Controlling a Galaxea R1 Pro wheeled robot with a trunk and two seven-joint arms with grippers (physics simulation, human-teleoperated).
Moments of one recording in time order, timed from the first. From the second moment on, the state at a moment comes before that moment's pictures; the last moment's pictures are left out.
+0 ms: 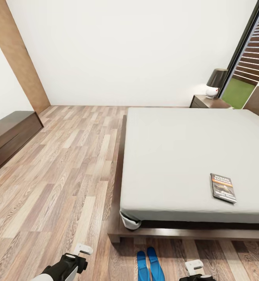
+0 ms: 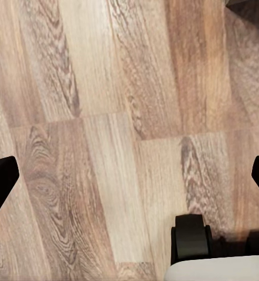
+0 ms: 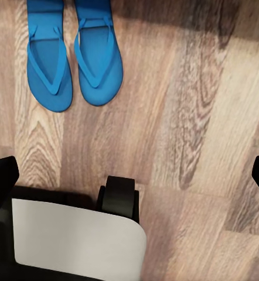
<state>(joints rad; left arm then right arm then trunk) -0.57 0.00 -0.20 -0.15 -0.03 0.20 0.14 -0.45 -0.07 0.00 -0.19 0.13 0.16 0.14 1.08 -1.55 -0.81</state>
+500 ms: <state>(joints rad) -0.57 0.00 -0.20 -0.15 -0.03 0.20 0.14 -0.45 -0.07 0.00 -0.19 0.13 0.16 0.14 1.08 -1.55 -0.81</state>
